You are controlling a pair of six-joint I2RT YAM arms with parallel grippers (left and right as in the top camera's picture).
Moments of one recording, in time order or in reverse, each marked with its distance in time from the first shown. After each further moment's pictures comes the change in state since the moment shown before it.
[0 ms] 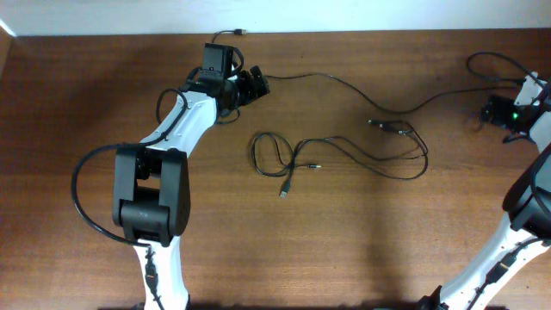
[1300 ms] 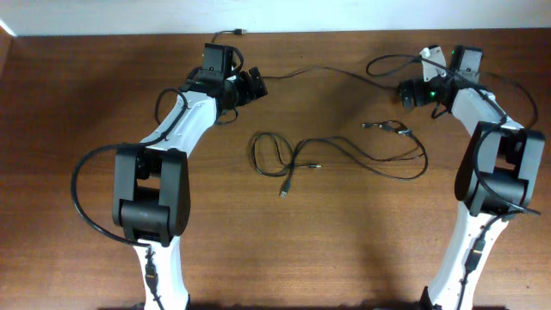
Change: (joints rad) left arm 0.000 0.000 0.000 -0.005 -0.060 0.060; right arm 0.363 0.064 0.033 0.140 -0.045 -0.243
